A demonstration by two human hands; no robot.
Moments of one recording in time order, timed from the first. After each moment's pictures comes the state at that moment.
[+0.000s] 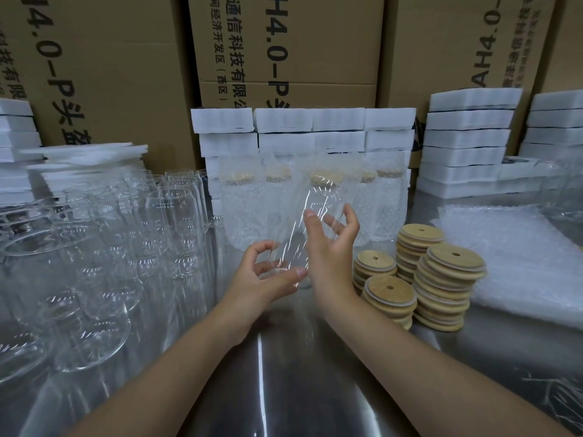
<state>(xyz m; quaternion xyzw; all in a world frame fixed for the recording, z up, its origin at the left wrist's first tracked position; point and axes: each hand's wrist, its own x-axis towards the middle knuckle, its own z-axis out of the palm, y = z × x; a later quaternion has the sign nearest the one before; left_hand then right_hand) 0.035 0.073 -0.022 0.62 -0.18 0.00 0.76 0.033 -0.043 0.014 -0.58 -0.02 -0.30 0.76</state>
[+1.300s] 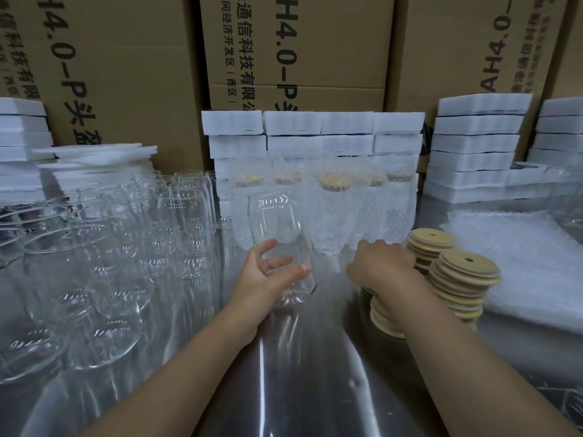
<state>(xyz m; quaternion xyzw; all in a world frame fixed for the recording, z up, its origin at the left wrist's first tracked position) 0.027 0.074 -0.010 0.66 -0.12 0.02 0.74 0.034 -0.105 0.041 -0.99 0.15 0.00 0.00</state>
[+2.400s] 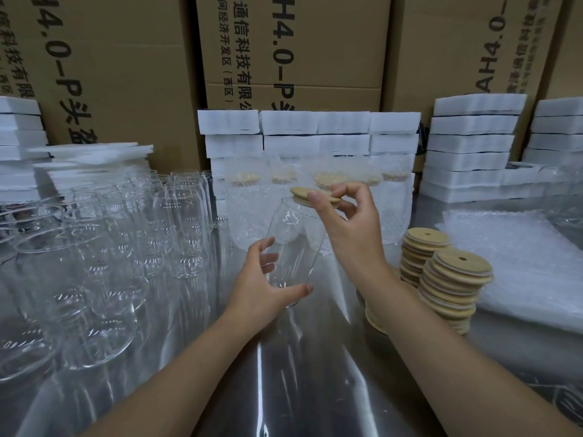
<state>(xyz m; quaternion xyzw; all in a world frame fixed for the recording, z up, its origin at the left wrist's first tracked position) 0.040 0.076 -0.026 0.78 -0.15 0.13 0.59 0.021 -0.069 0.052 -0.66 -0.13 -0.35 0.65</state>
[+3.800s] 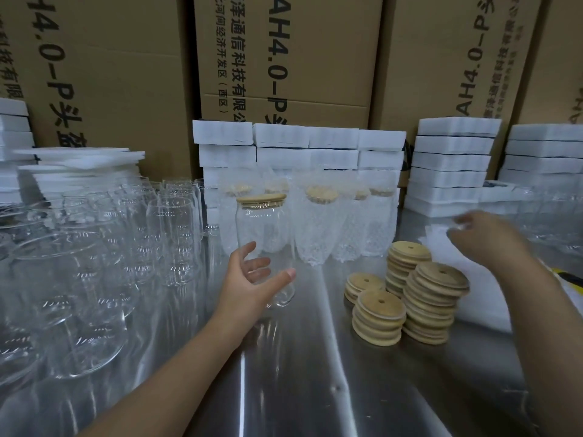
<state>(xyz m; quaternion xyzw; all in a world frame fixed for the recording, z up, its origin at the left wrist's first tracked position) 0.030 0.075 -0.013 0.68 -0.12 0.11 0.72 -0.008 -0.251 0.086 -0.91 0.24 -0.25 0.22</state>
